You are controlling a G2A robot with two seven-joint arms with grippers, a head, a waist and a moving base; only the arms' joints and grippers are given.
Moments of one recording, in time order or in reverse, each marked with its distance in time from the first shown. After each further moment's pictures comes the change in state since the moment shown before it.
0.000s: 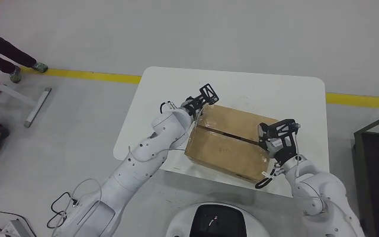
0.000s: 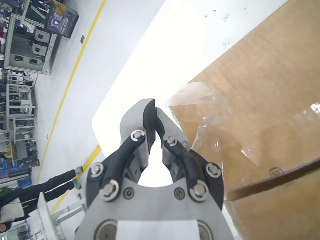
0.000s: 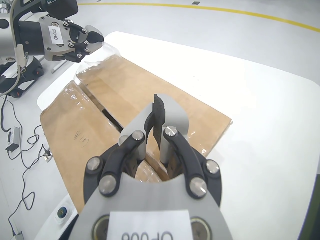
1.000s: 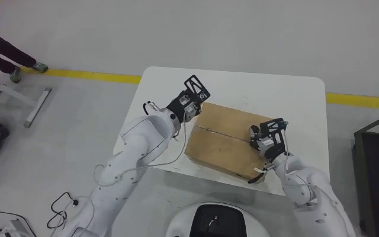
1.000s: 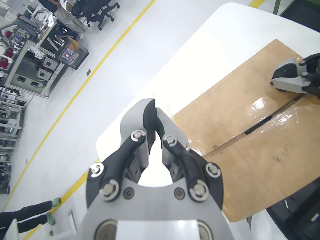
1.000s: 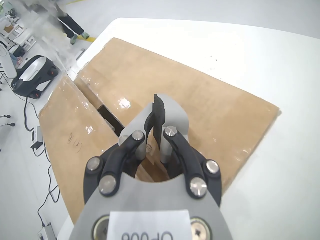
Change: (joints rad) left arm 0.211 0.025 -0.270 -0.500 -0.202 -0.124 -0.065; right arm 0.089 -0.016 -0.087 0.179 0.120 0.038 0.005
